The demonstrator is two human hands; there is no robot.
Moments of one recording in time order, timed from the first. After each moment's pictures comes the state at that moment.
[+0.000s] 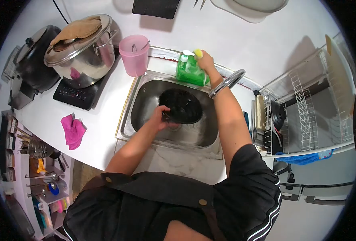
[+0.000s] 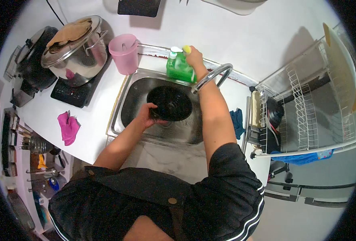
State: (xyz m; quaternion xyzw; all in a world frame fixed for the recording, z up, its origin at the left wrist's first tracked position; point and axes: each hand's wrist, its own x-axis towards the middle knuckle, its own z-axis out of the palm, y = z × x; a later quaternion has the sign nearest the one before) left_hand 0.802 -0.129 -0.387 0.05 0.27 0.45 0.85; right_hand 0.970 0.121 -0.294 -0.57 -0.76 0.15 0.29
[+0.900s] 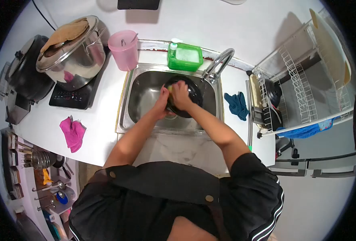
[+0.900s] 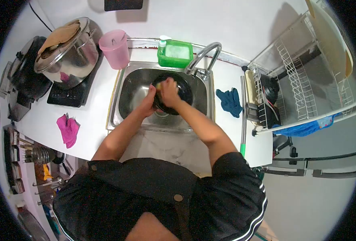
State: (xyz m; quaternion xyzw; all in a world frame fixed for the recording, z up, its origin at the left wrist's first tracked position) left_hand 0.821 -0.129 -0.386 0.29 0.37 0.46 0.76; right_hand 0.956 -0.078 -0.409 -0.44 -0.86 -0.01 0.27
